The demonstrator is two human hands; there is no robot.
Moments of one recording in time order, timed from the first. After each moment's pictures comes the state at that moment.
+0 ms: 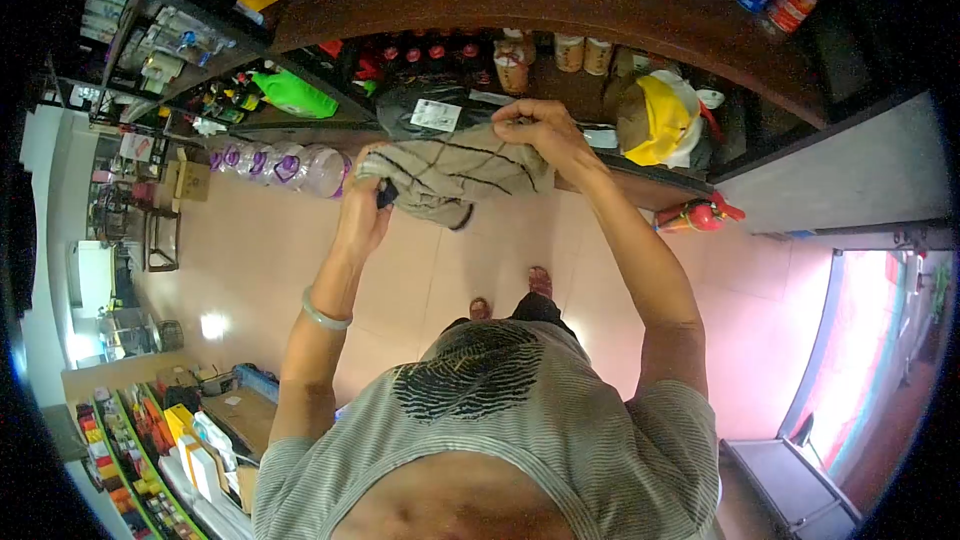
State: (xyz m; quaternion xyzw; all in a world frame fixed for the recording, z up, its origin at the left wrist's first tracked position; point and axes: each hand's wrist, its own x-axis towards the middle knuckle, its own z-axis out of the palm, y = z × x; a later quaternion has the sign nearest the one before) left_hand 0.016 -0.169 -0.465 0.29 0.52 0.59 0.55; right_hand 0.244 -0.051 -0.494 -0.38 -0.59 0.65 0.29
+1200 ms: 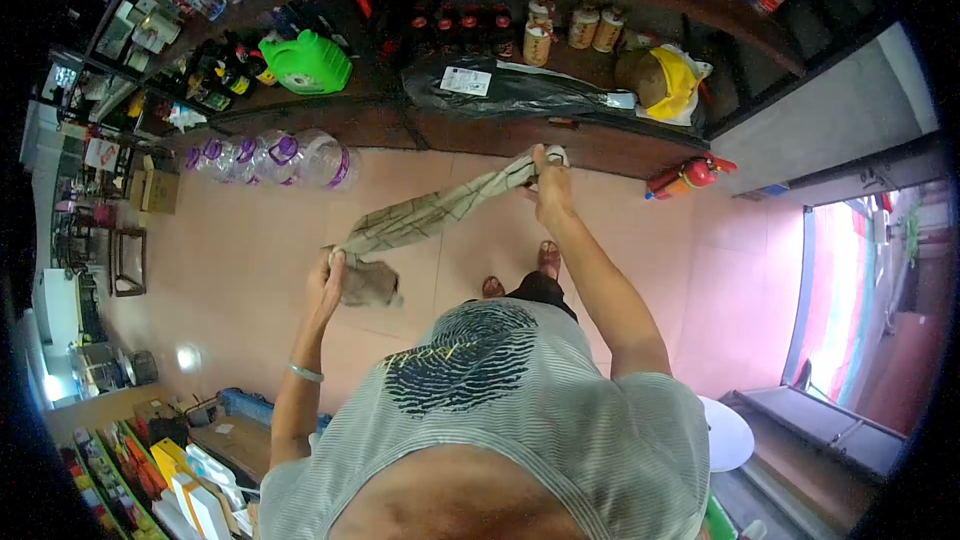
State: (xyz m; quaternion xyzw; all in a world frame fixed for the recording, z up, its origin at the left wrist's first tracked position) left_hand -0.263 -0.428 -0.563 0.48 0.75 0.30 0.35; right_hand 0.083 -0.240 -0.580 -0.60 -0.19 0.65 0.43
